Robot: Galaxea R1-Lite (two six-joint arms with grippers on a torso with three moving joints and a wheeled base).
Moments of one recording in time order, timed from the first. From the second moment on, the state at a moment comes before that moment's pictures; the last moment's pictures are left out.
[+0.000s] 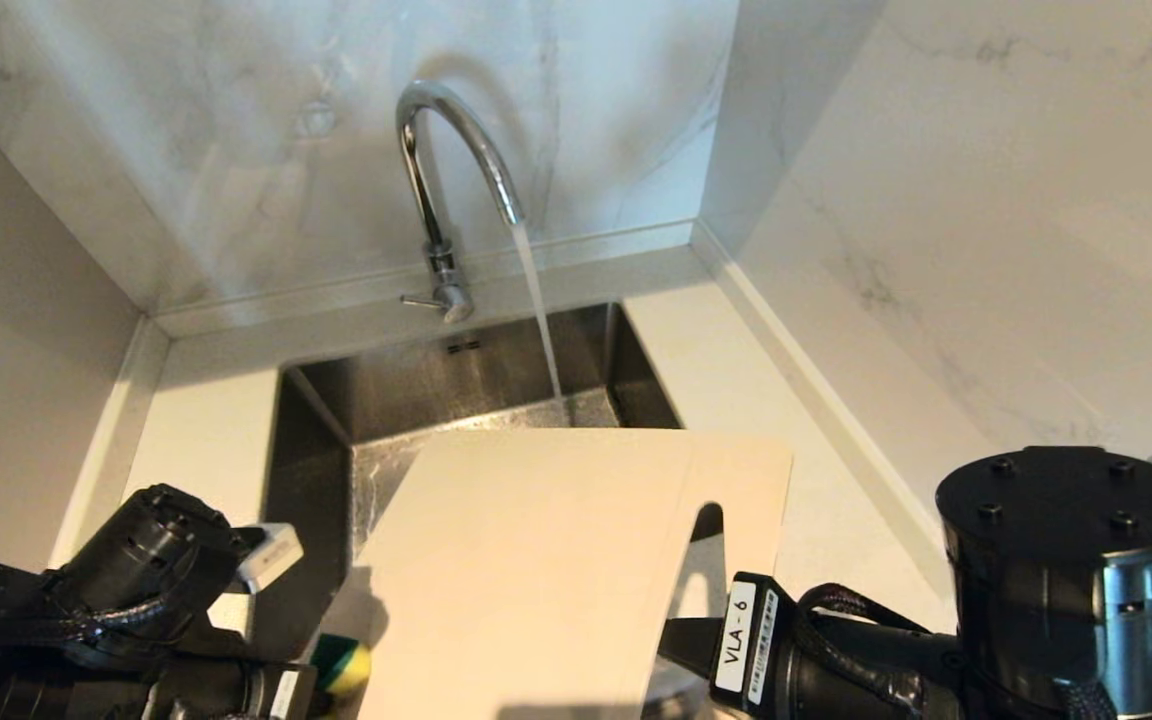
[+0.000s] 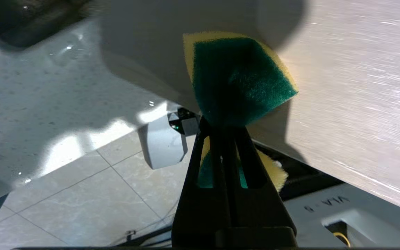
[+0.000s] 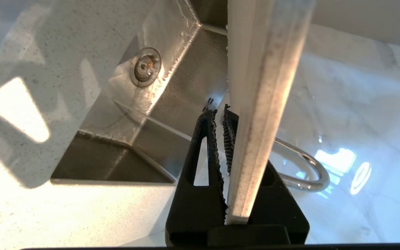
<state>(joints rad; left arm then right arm) -0.70 1.49 -0.68 0.17 0.11 -0.54 0.83 1.33 -0.61 -0.34 0.10 -2.07</state>
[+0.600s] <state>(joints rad) -0.32 1.46 -0.64 0.15 -0.09 -0.36 0.83 1.31 -0.60 -0.35 0.09 -2.06</state>
